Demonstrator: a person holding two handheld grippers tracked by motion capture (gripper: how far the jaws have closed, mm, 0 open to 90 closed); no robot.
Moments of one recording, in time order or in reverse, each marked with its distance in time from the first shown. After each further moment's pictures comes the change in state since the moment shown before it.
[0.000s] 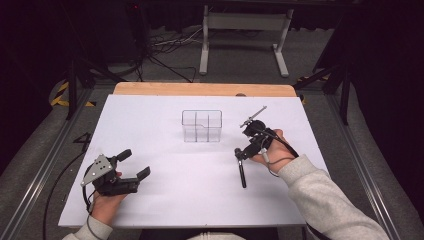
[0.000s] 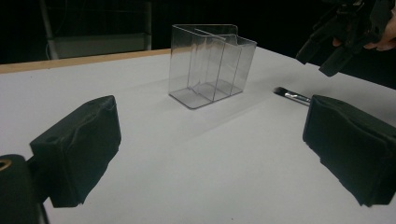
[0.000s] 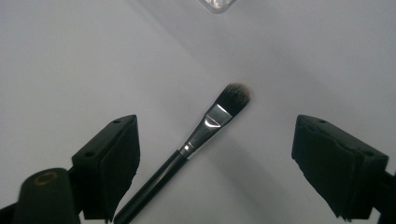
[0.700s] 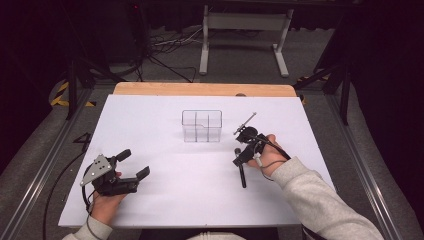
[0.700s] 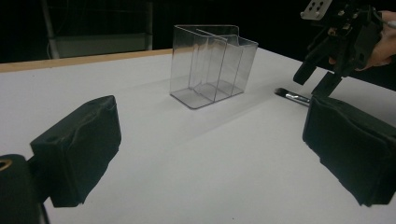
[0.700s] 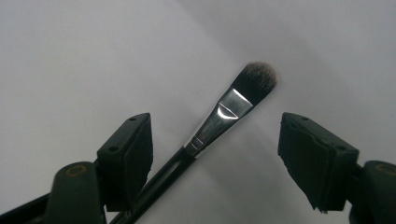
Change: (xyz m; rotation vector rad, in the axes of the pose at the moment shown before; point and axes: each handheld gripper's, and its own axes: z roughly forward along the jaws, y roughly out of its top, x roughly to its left) left arm 0.000 0.000 -0.001 -0.001 0.004 -0.009; right arm 0.007 0.000 0.030 0.109 -0.001 0.000
